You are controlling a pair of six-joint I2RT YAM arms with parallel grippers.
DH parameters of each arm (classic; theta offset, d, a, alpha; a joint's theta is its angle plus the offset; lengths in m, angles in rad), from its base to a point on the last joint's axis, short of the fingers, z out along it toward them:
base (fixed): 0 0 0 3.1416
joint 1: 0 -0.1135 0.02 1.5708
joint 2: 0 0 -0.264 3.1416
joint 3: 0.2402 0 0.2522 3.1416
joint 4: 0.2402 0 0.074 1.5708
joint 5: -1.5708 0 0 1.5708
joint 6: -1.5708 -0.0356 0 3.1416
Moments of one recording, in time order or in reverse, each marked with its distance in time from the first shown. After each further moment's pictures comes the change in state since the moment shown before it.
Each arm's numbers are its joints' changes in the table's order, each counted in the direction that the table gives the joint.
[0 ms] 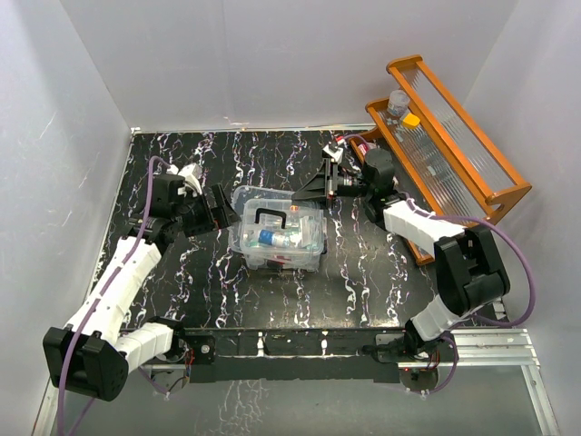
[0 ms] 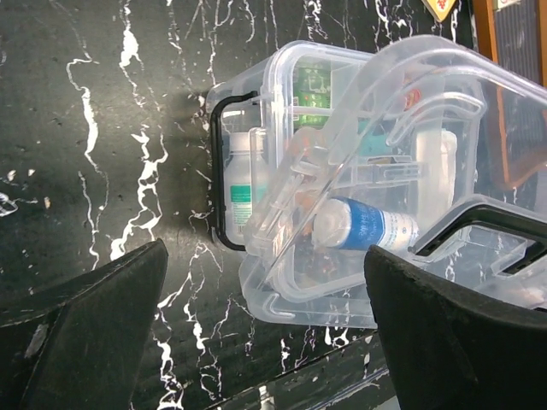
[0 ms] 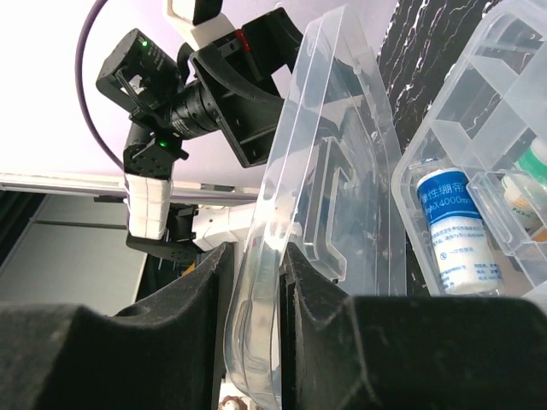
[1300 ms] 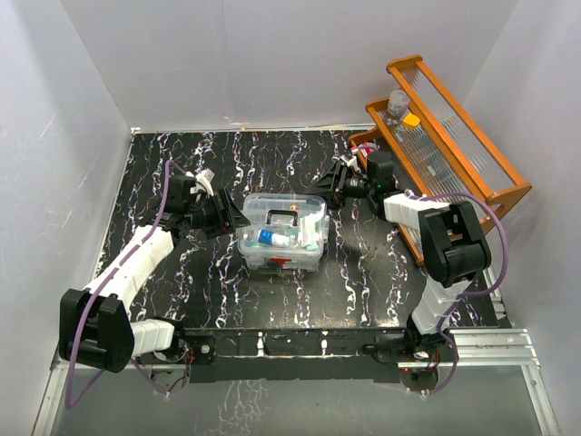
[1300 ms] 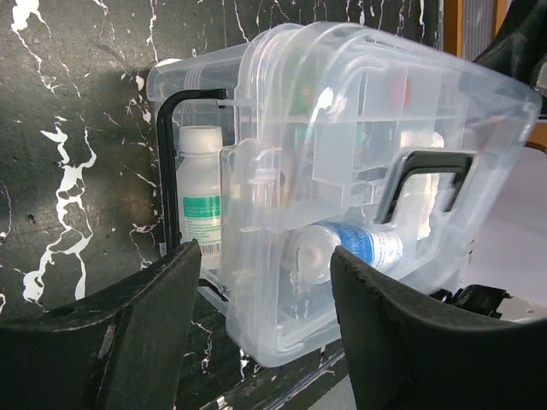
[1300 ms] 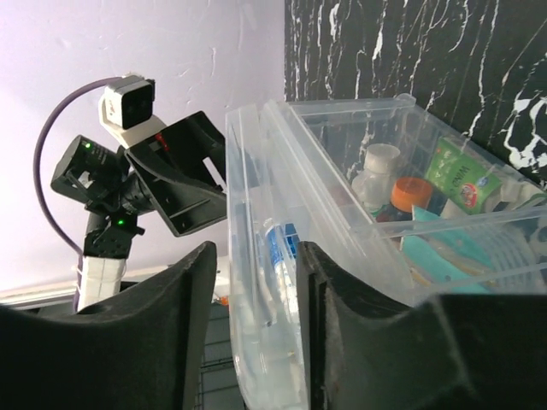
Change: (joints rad) left arm 0.000 0.164 -0.100 -0.222 -0.190 0.116; right arm 0.135 0.224 0.025 0.119 -0.083 0.131
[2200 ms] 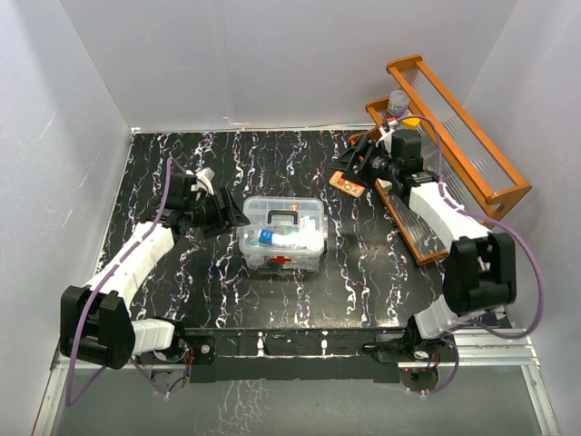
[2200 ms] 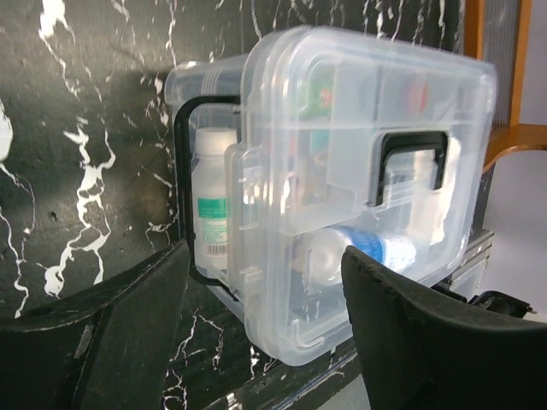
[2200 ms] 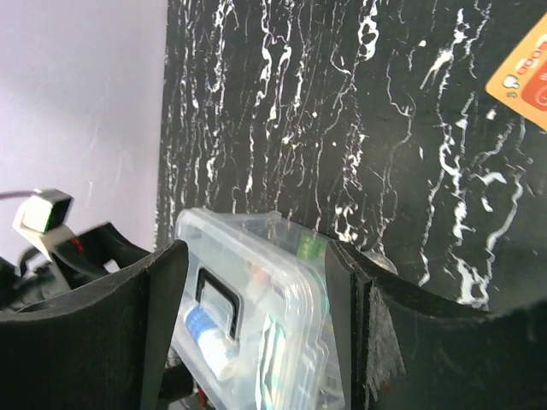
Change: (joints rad) left arm 0.000 0.019 0.017 0.039 0.030 -0.024; right arm 0.090 -0.203 0.172 0.507 -0.431 0.419
